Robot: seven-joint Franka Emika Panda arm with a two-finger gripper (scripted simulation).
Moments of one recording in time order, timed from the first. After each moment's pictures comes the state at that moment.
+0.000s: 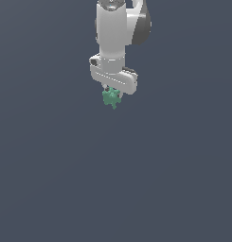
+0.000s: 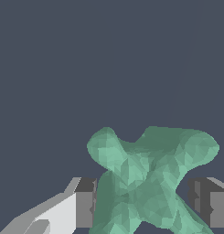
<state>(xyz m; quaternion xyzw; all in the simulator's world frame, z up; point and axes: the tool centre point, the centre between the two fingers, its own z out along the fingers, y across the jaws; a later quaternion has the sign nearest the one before) -0.129 -0.011 0.265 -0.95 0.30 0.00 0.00</state>
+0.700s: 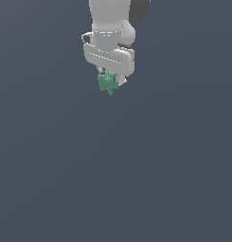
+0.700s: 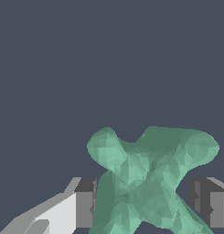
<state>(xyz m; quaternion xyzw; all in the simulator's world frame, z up) -0.146 -0.026 0.332 -0.95 0.30 0.00 0.00</state>
